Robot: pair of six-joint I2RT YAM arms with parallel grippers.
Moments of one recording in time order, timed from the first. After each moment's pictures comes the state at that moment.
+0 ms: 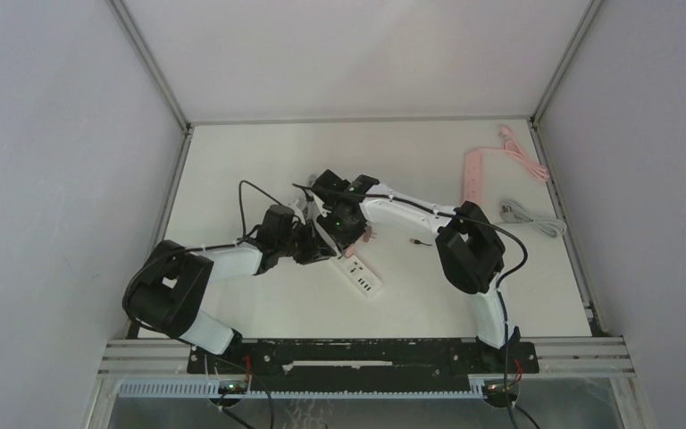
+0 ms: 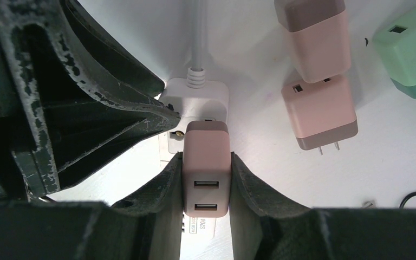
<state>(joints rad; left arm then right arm) -0.47 1.51 0.55 0.20 0.37 -0.79 0.87 2.05 1.68 -0.90 -0.05 0.10</state>
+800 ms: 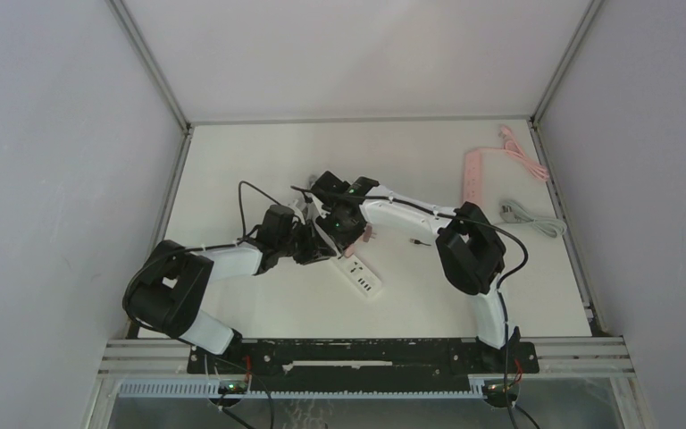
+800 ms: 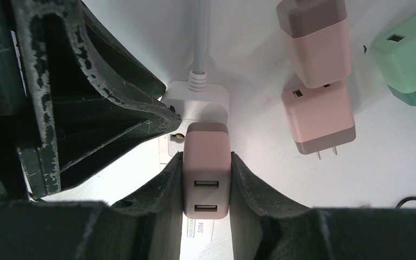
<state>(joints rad) -0.47 1.51 0.55 0.20 0.37 -0.80 0.88 2.05 1.67 -0.88 -0.04 0.08</state>
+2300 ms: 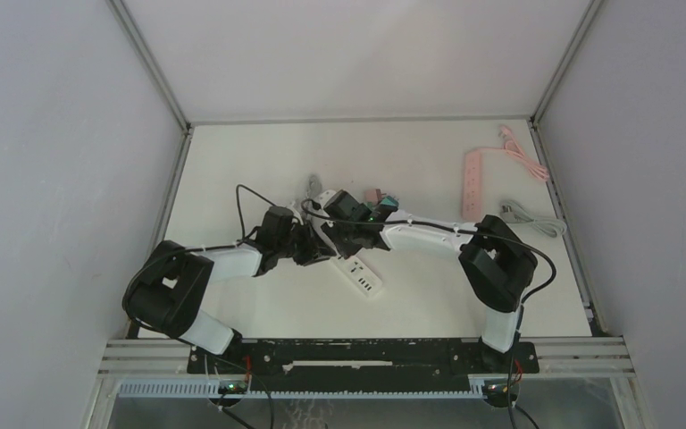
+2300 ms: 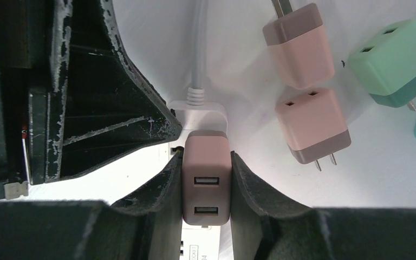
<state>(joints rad) -0.47 1.51 0.54 0.21 0.37 -0.87 0.92 1.84 1.28 -0.47 0.04 0.12</state>
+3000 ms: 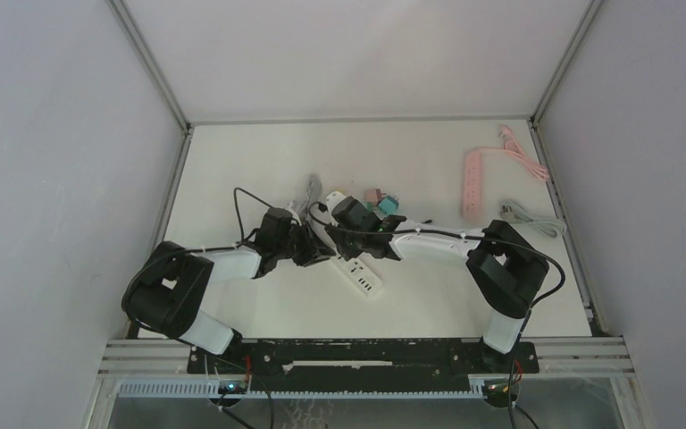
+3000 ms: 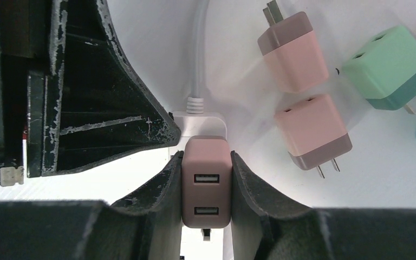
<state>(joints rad) -0.46 1.51 0.51 0.25 0.36 -0.92 0.93 1.78 1.13 -0.26 0.05 0.15</state>
